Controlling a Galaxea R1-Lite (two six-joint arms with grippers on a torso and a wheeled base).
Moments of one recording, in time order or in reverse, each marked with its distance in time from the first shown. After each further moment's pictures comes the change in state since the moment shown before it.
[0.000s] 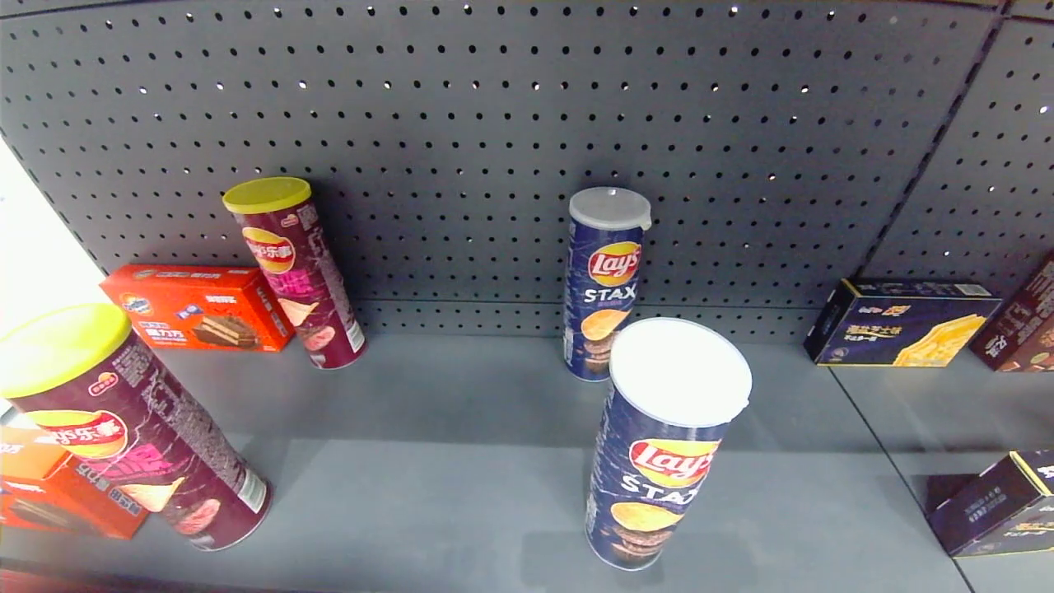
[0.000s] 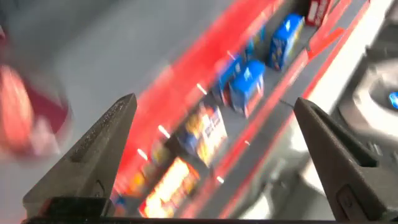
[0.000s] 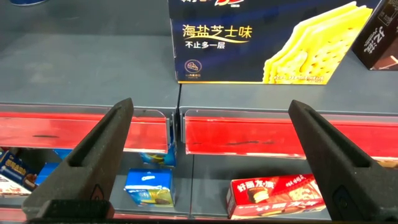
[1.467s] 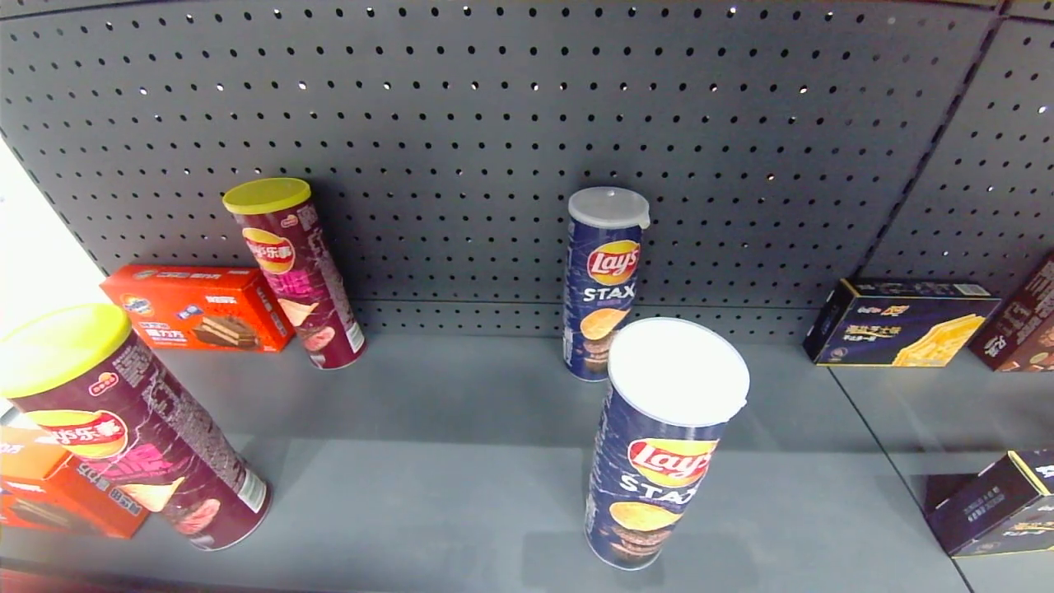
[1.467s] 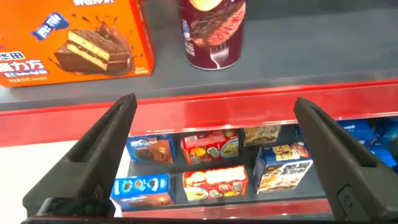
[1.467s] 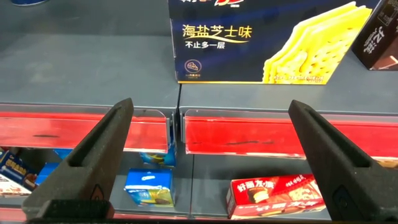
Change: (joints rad) left arm 0.799 -0.334 0.024 0.029 -0.070 -0.167; right arm 0.000 0.000 0.000 0.000 0.000 0.000
